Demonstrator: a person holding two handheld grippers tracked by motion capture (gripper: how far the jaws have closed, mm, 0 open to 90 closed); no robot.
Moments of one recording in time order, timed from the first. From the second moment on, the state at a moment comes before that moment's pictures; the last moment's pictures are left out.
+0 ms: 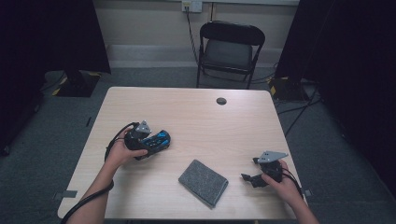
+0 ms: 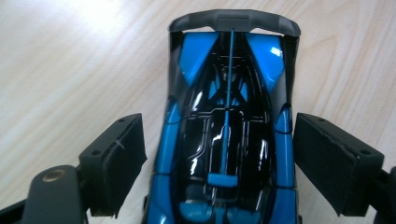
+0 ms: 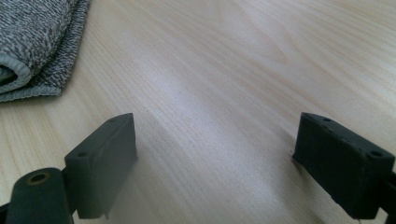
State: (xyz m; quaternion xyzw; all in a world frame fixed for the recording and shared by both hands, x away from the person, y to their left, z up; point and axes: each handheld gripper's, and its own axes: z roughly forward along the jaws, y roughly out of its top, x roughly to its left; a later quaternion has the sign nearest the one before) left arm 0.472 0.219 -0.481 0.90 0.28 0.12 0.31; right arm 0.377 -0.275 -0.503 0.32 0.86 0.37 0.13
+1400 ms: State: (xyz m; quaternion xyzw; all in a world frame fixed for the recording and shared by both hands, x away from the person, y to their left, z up) left arm 0.490 0.198 -0.493 0.89 0.27 0.10 0.34; right arm 0.377 -0.275 -0.503 0.32 0.86 0.37 0.13
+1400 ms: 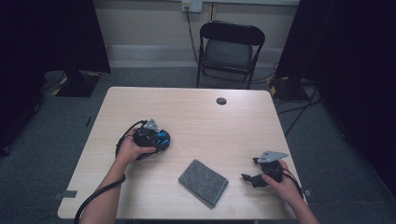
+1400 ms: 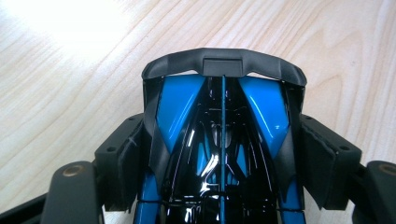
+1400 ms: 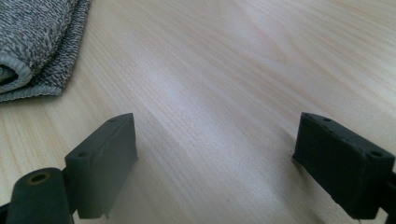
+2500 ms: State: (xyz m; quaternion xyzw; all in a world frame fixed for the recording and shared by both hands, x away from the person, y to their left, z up) left arm 0.470 0.233 -0.441 0.85 0.31 0.13 0.41; right arm 0.377 -0.275 -0.503 0.32 0.86 0.37 0.13
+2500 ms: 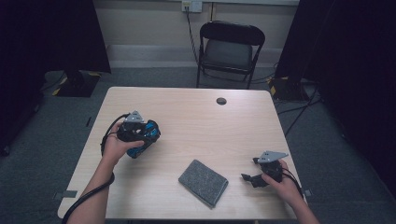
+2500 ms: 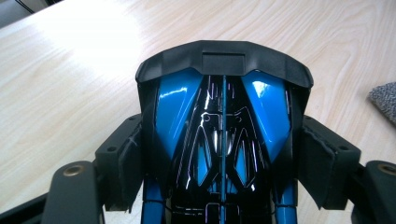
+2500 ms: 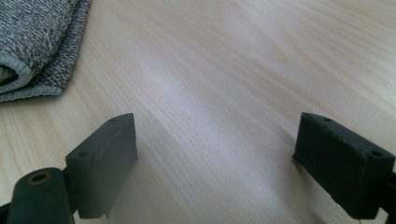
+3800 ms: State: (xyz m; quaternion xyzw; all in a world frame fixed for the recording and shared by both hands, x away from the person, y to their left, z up) left arm 0.496 0.132 -0.442 0.83 0.35 0.14 0.41; right arm 0.377 -0.275 -0.503 0.32 0.86 0.37 0.13
